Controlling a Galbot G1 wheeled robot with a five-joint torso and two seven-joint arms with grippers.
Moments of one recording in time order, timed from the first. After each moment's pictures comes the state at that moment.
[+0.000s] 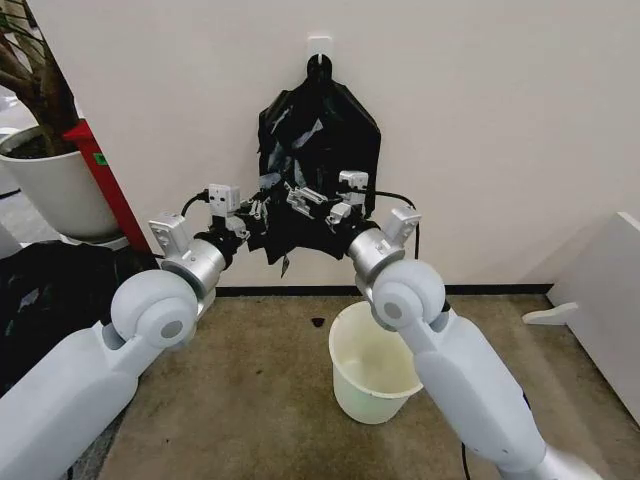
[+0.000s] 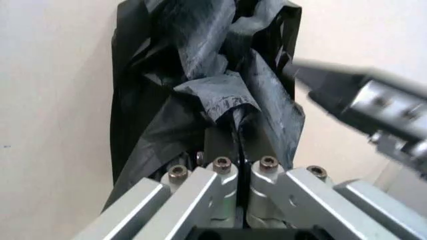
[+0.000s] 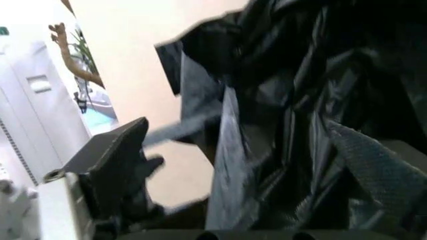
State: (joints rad) left arm 0.74 -0.76 -0.13 -2.17 -1.07 0.28 -0.37; right arm -0.66 1.30 -0.02 1.98 0.77 -0.33 0.26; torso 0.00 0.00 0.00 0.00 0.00
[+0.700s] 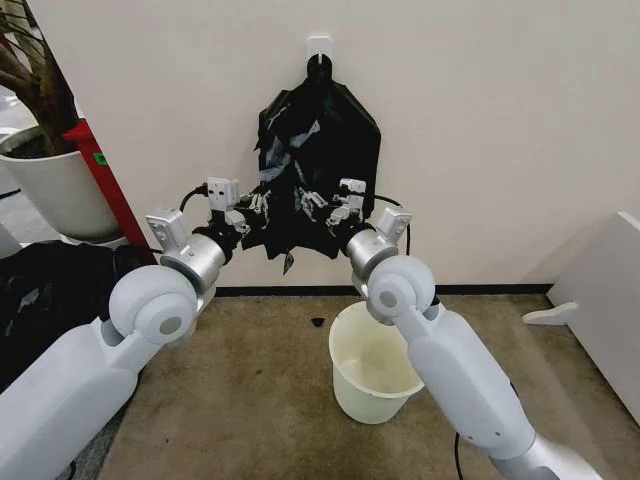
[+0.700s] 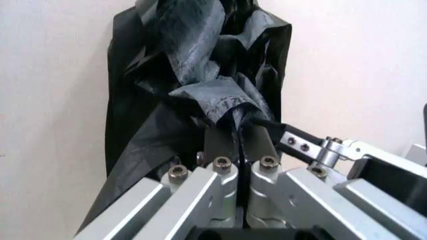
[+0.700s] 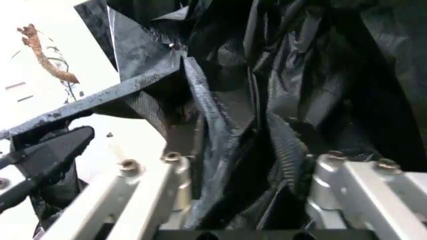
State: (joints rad) left arm 0.73 -0.77 -0.13 -2.18 -1.08 0.28 -0.37; right arm -0.65 1.31 -0.01 1.91 0.90 -0.32 0.32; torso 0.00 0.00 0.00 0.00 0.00
